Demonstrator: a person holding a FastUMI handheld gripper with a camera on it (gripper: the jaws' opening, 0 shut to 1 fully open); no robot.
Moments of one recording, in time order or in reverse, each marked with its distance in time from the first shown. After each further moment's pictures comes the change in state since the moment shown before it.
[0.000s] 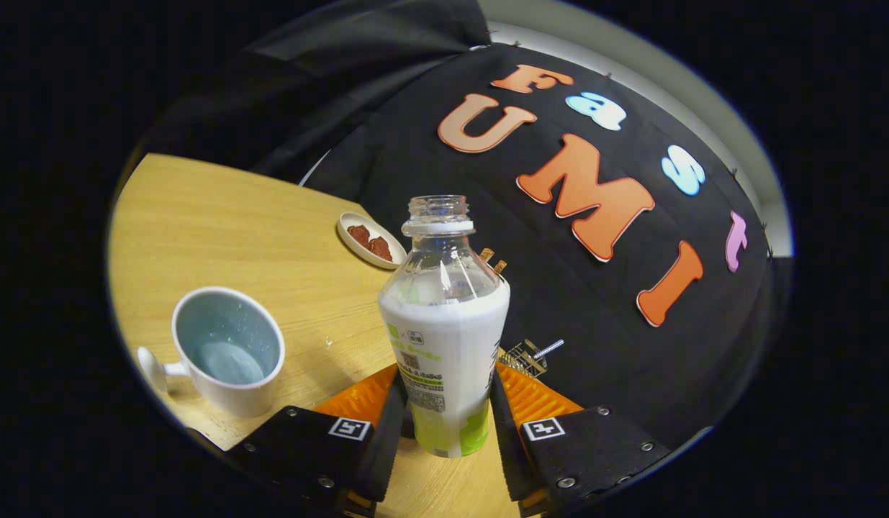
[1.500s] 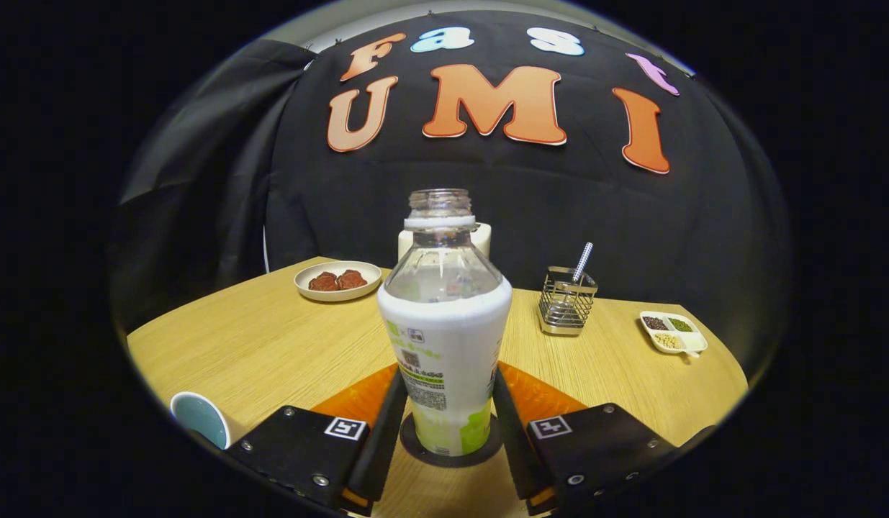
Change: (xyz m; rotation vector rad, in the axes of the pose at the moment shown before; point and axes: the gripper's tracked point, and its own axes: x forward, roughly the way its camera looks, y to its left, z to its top) arm 0.067 -0.004 -0.055 0.579 0.116 0.059
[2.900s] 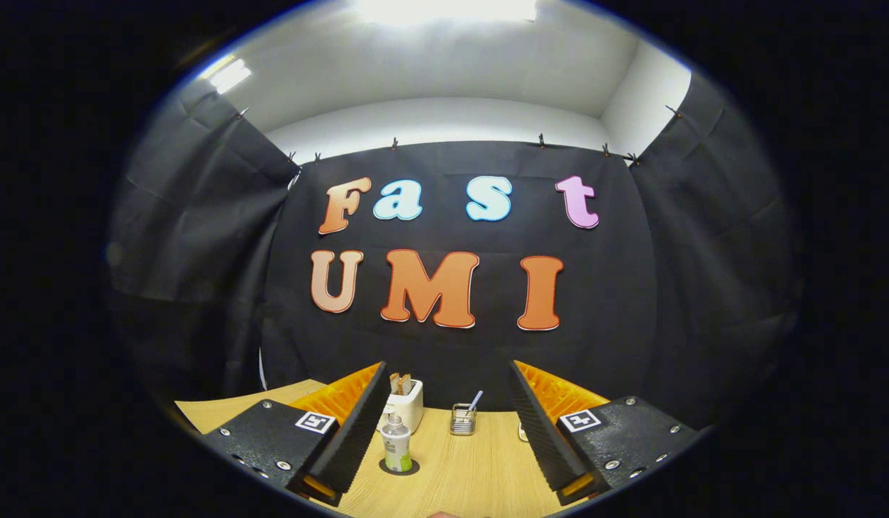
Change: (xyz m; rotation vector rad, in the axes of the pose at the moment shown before) arm -0.360 -0.105 0.233 0.056 -0.495 -0.157
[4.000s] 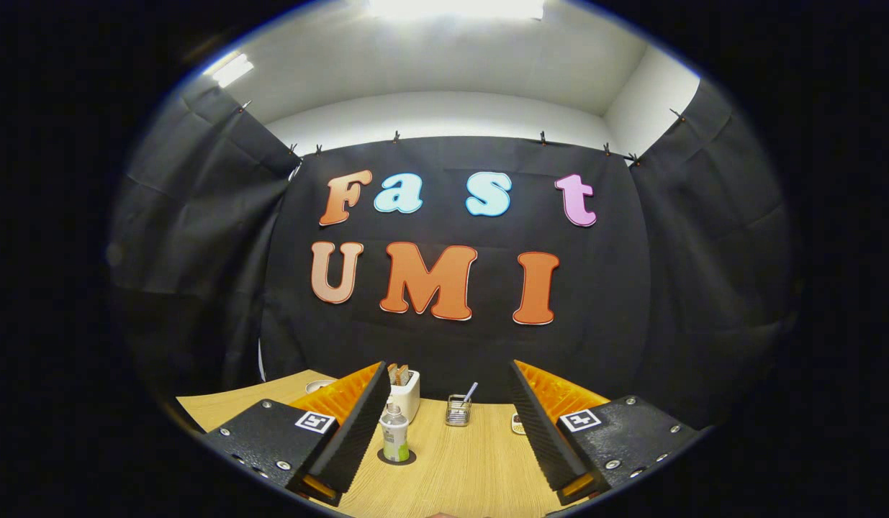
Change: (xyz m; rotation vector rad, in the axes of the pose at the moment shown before) arm -0.008 0.004 -0.006 -0.047 0.033 -0.016
